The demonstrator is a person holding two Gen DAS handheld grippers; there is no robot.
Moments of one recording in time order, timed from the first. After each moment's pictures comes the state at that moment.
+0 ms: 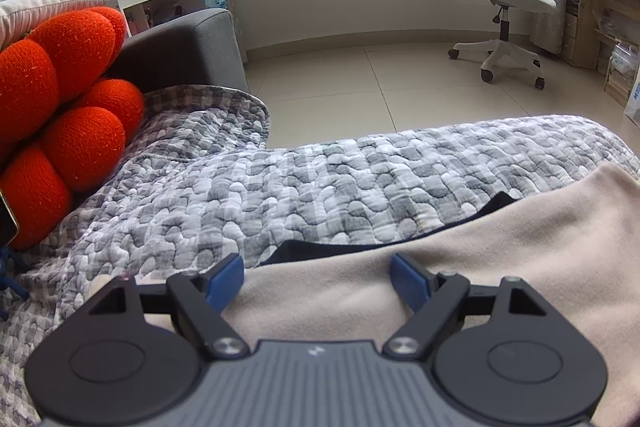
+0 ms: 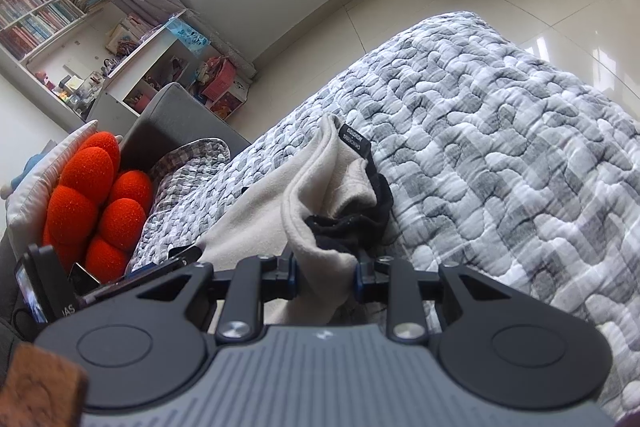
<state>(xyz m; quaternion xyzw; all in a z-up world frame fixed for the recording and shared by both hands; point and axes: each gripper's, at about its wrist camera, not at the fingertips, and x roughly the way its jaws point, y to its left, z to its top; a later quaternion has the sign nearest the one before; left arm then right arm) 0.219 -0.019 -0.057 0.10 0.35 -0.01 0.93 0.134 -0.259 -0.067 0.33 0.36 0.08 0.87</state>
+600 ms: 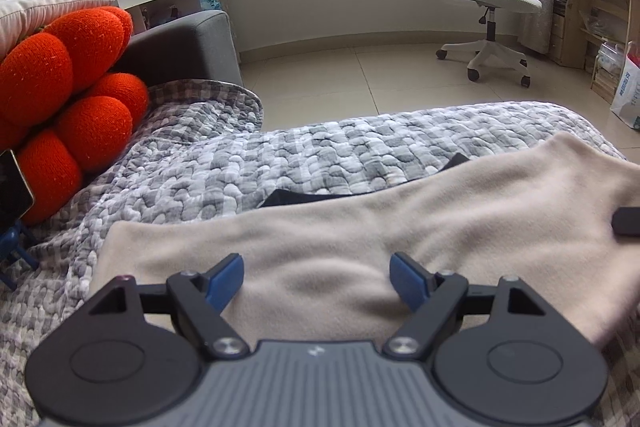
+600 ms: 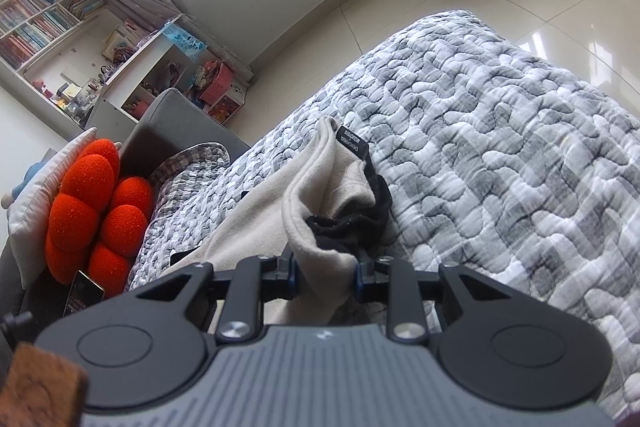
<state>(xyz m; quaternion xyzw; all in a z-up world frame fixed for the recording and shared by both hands) 0.168 -0.018 -0.052 0.09 0.35 -0.03 0.93 0.132 -0.260 -0.064 0.34 0.36 0.08 0.87</state>
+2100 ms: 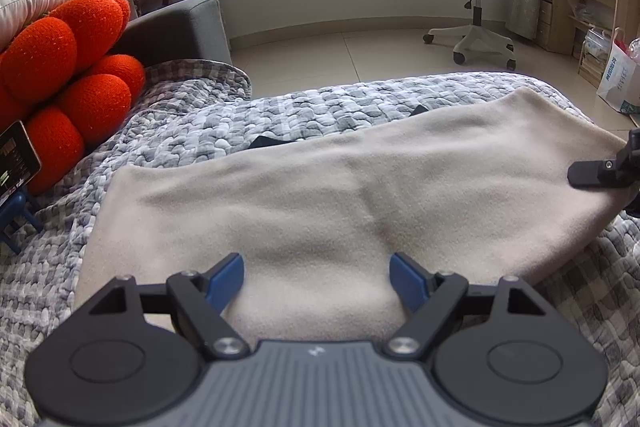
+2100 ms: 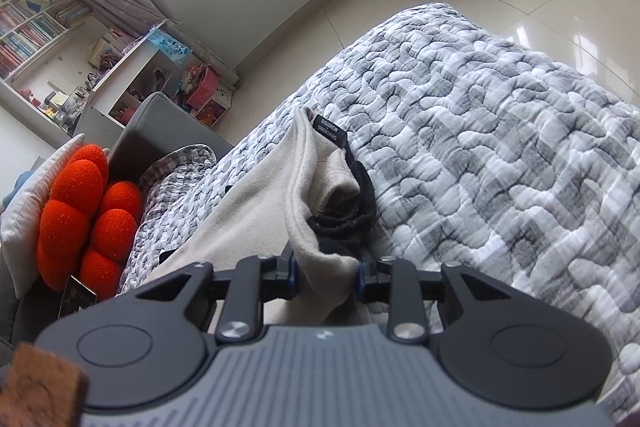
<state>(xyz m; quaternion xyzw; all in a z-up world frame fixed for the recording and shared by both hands) 0.122 -0.022 -0.055 0.09 0.37 -0.04 0.92 0.123 -0.257 -0.070 0.35 0.36 0.05 0.86</state>
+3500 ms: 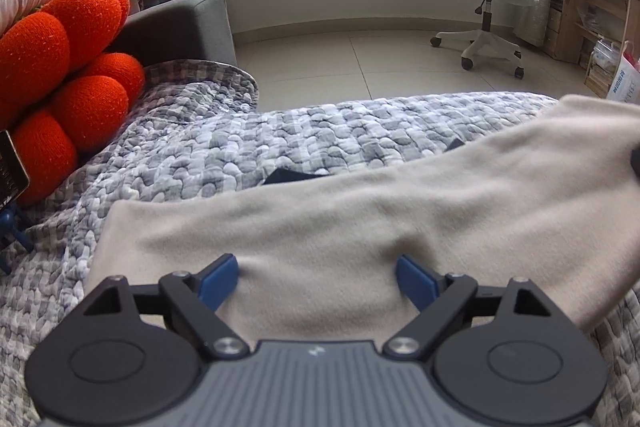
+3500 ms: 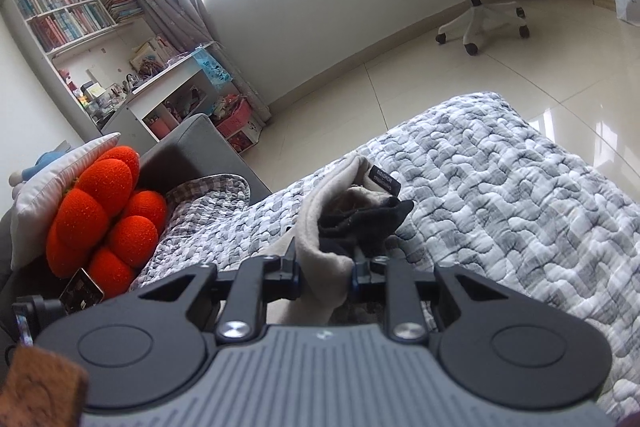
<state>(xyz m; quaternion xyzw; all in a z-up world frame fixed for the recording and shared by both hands) 0.173 -0.008 -0.047 0.07 0.37 -0.03 0.92 0.119 -0.224 -0.031 0.28 0.28 0.07 0.92</state>
